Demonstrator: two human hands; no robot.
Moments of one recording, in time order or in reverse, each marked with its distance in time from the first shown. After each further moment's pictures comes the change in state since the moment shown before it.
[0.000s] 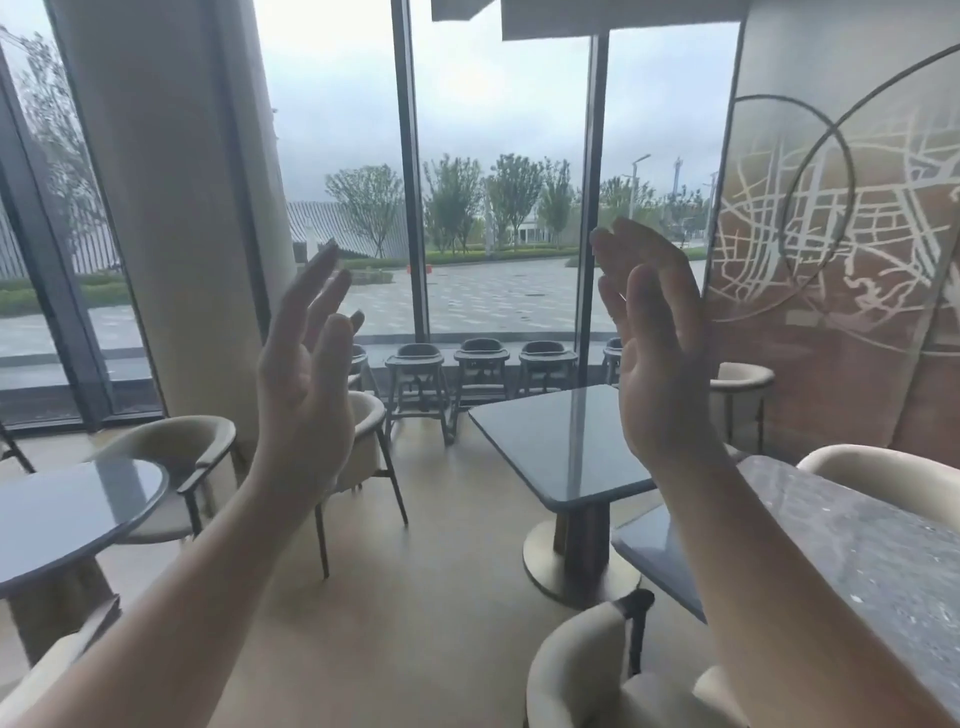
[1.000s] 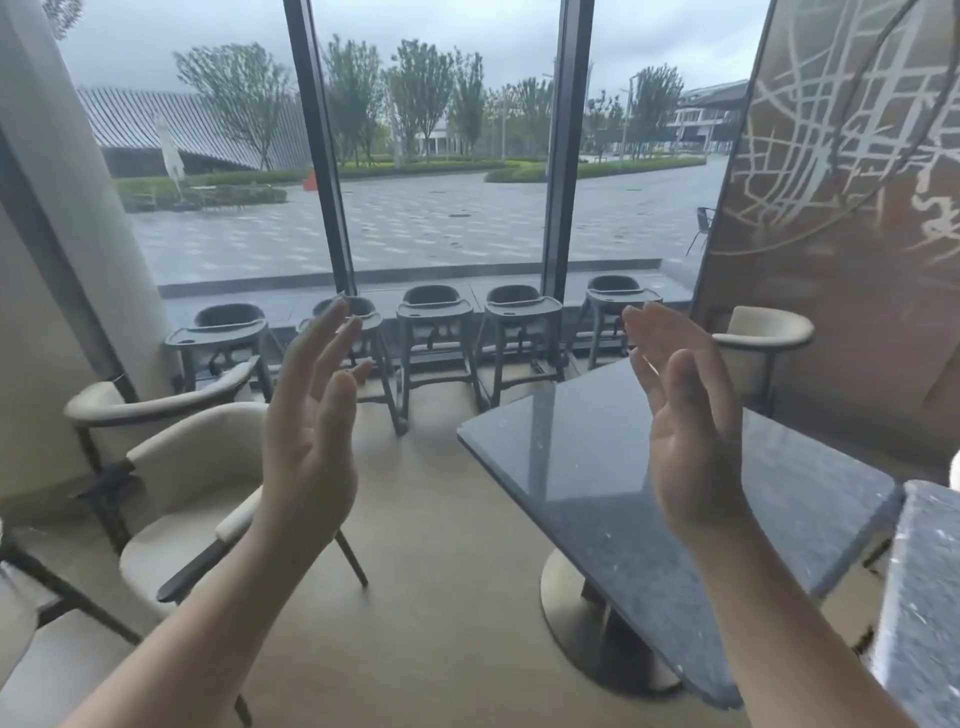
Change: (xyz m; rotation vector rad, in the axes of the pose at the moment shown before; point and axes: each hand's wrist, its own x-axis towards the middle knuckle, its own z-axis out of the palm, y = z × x) left_hand 0.202 -0.852 0.112 -0.209 -0.237 -0.235; right_hand 0.237 0.789 0.154 -0.291 0.121 0.235
